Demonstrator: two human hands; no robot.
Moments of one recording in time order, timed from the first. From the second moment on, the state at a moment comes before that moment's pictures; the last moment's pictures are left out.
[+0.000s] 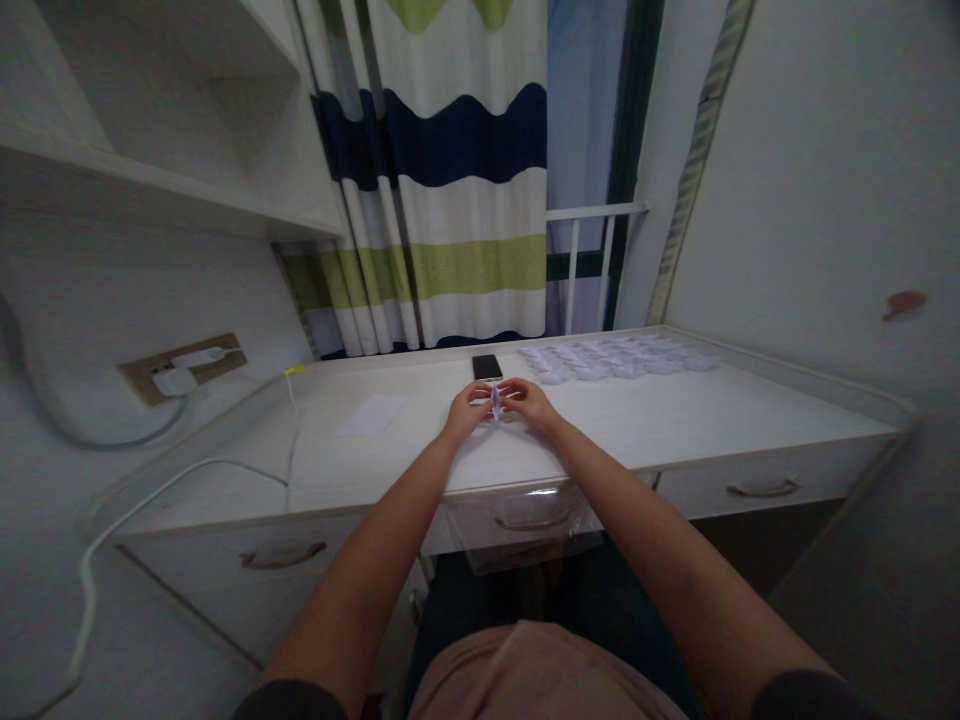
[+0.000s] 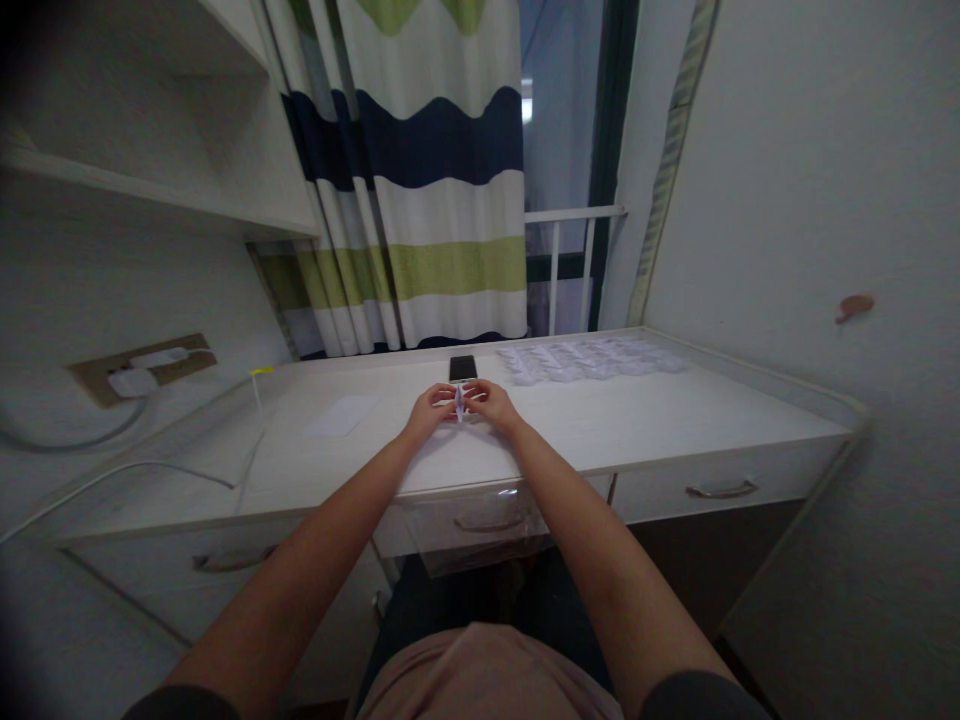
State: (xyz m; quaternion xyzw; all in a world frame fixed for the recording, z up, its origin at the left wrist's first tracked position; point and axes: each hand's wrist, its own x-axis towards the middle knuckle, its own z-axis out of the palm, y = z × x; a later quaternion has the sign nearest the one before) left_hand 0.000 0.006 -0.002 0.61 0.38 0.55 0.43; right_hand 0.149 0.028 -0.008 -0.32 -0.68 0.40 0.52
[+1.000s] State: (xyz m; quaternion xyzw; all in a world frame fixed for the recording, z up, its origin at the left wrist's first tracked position) left_hand 0.001 0.008 -0.001 0.56 0.38 0.57 0.47; right_hand 0.150 0.031 -0.005 -0.32 -0.67 0.39 0.55
